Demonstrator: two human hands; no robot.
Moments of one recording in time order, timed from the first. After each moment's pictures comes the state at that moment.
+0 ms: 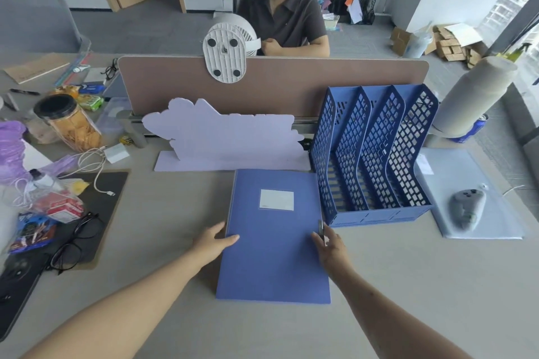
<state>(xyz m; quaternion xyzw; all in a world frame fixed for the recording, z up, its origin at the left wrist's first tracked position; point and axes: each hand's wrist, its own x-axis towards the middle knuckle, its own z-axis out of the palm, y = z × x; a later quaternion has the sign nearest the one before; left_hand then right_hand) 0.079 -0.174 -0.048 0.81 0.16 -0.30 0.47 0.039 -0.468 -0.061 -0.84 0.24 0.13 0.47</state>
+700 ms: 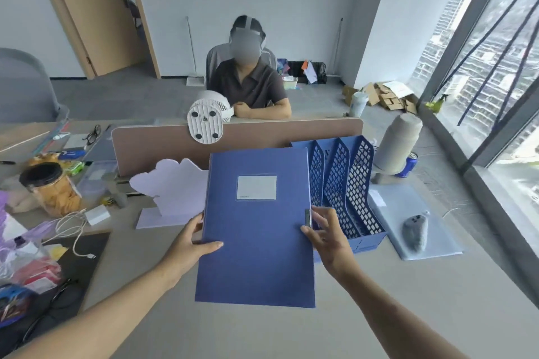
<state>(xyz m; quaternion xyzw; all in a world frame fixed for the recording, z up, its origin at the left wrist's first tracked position) 0.098 -0.173 0.076 0.76 0.03 -0.18 0.62 0.025 -0.482 0.108 -0.75 0.07 -0.03 0.66</state>
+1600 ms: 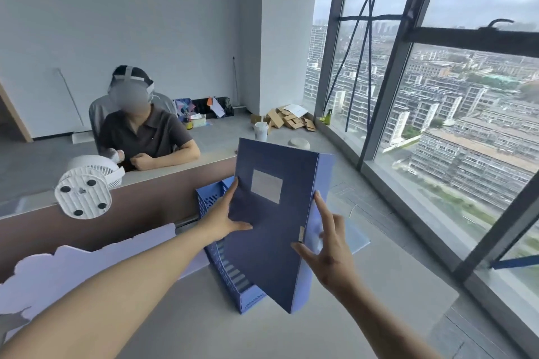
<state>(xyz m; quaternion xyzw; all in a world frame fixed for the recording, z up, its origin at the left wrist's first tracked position) 0.198 -0.430 0.174 0.83 -0.32 -0.20 0.41 -0.026 -0.584 0.178 -0.87 0.17 -0.30 0.36</state>
